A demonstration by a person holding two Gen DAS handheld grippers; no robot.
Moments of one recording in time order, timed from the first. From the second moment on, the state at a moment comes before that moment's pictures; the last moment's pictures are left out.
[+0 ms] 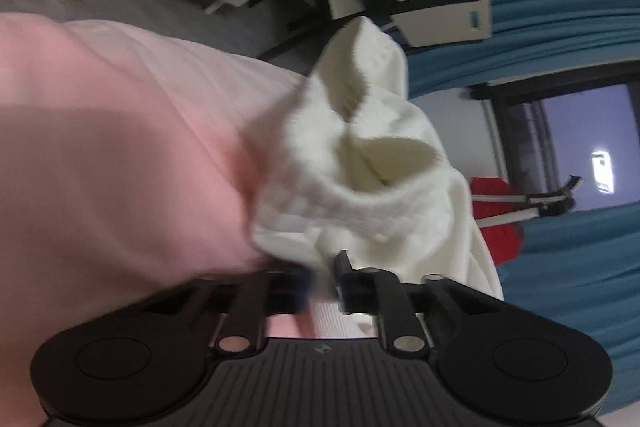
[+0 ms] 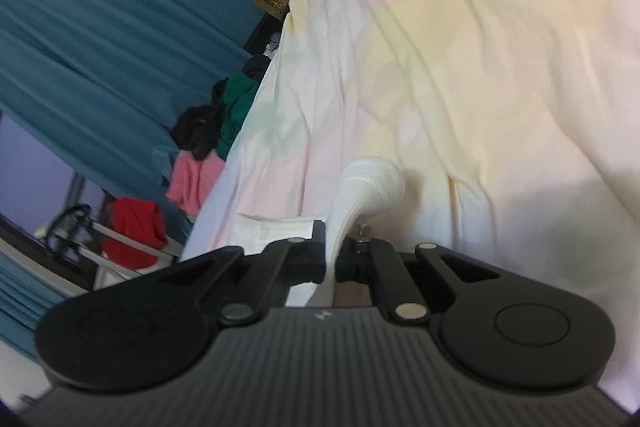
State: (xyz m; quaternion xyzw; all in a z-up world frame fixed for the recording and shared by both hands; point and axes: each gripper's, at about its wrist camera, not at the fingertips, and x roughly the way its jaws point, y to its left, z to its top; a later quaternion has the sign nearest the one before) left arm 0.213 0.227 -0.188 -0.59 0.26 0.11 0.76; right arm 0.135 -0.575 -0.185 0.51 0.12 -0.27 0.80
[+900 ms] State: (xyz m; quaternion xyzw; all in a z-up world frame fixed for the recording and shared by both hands) left arm 0.106 0.316 -0.102 -0.45 0.35 0.10 0.82; right arm 0.027 -0.587 -0.189 0.43 0.18 -0.30 0.83
